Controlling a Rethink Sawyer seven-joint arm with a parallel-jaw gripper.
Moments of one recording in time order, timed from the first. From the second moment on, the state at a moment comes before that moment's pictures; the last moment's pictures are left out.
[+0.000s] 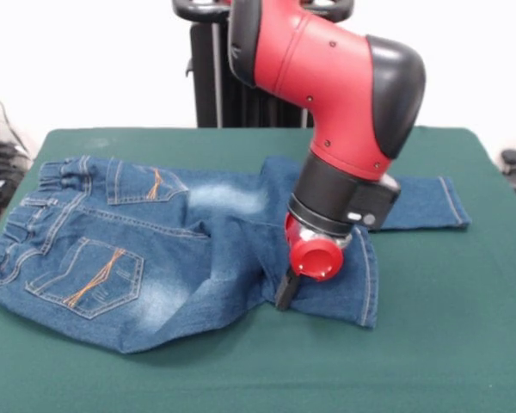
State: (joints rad) arm 0.23 -0.11 -0.50 1.36 0.45 0.20 3.11
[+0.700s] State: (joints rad) arm 0.30 0.04 -0.65 1.17 0.66 0.32 3.11
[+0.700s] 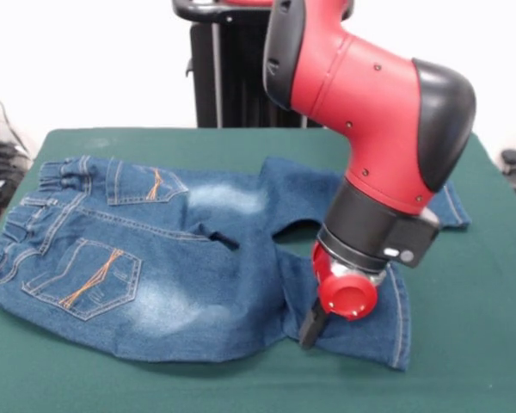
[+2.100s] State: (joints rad) arm 0.43 0.00 -0.63 1.16 0.80 0.32 3.11
